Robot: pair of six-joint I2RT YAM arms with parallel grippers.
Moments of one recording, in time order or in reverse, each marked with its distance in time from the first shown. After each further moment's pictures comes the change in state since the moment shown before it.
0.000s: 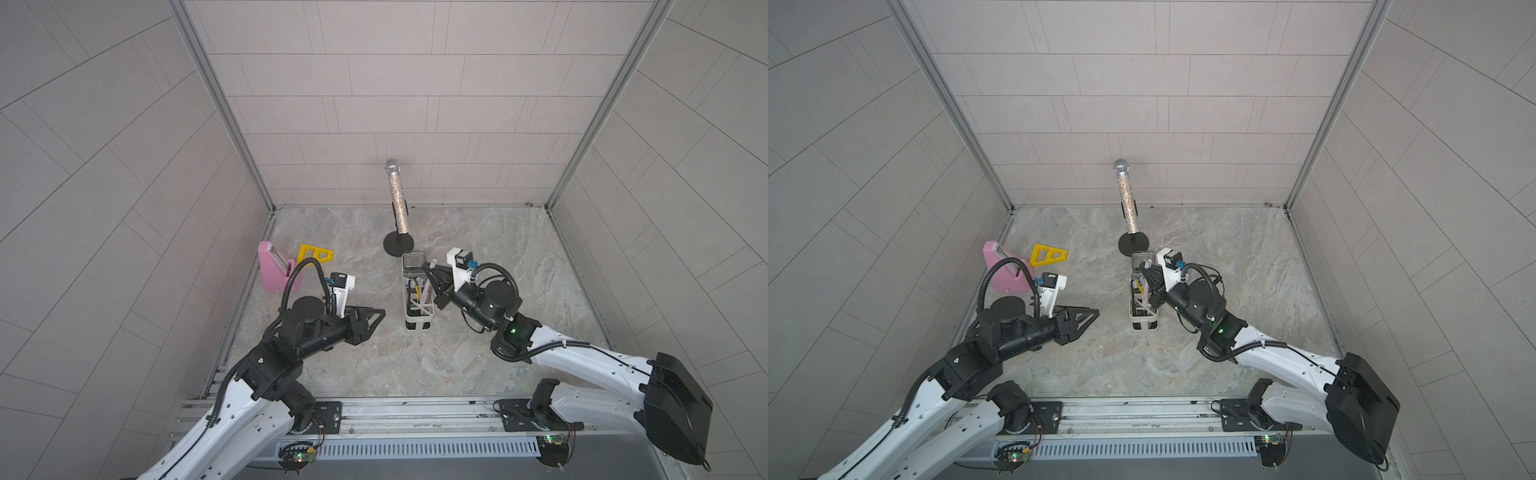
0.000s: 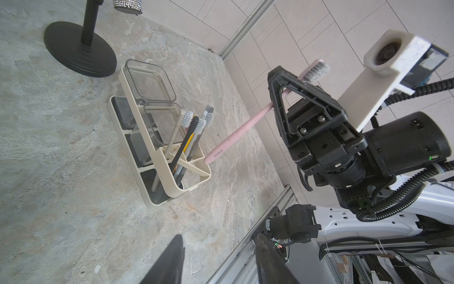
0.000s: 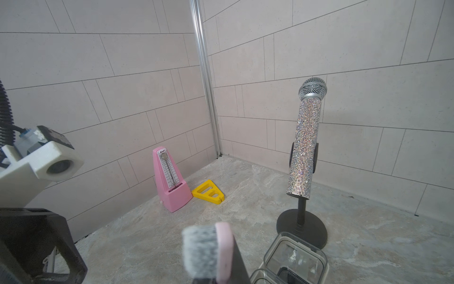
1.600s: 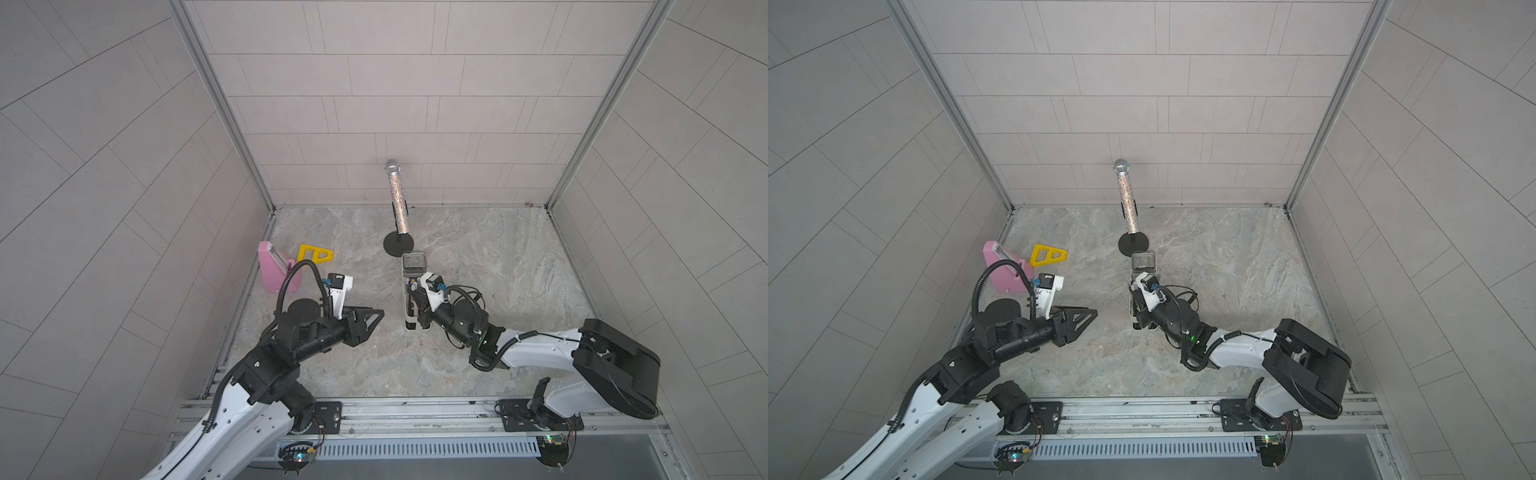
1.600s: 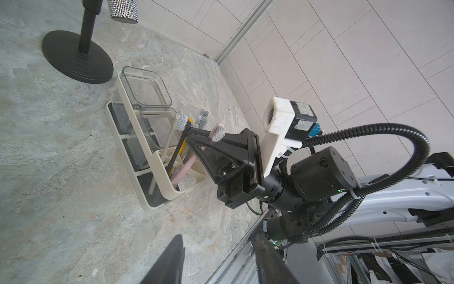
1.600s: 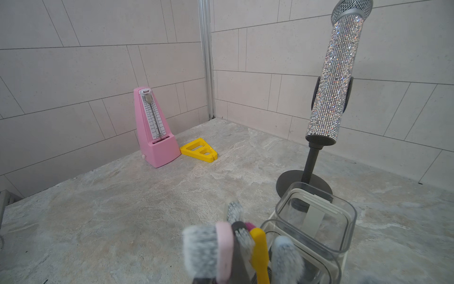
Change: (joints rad) left arm 0.000 -0.031 0.000 -0.004 0.002 0.001; right arm 0.109 0.309 -0.105 0.286 0.147 -0.092
